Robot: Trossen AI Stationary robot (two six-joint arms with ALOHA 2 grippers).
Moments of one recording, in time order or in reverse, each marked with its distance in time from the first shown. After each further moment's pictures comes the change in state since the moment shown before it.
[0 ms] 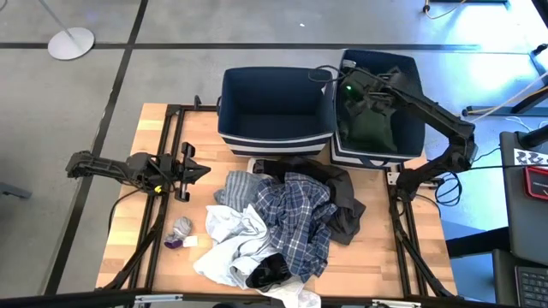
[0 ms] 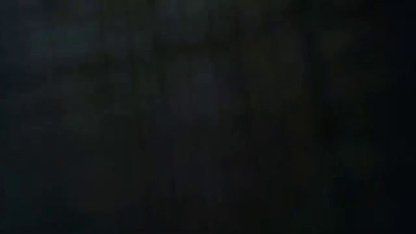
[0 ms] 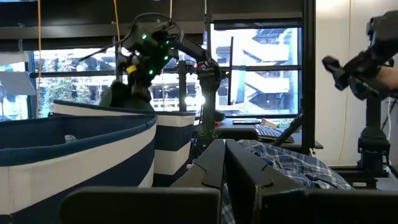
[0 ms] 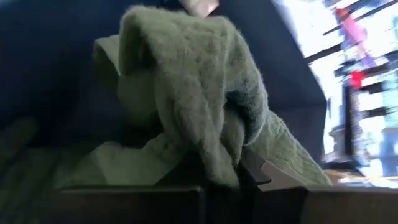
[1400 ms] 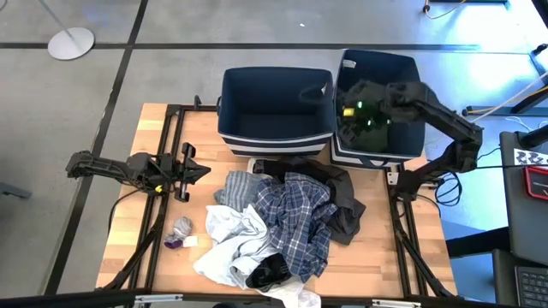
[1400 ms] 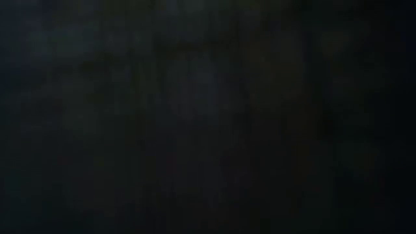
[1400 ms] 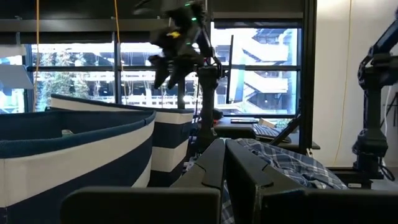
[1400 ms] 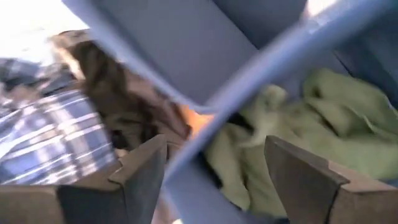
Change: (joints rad) left arm 0.000 0.000 0.000 -0.007 0.001 -0.027; right arm 0.345 -0.016 0.237 -0.134 -0.542 0.164
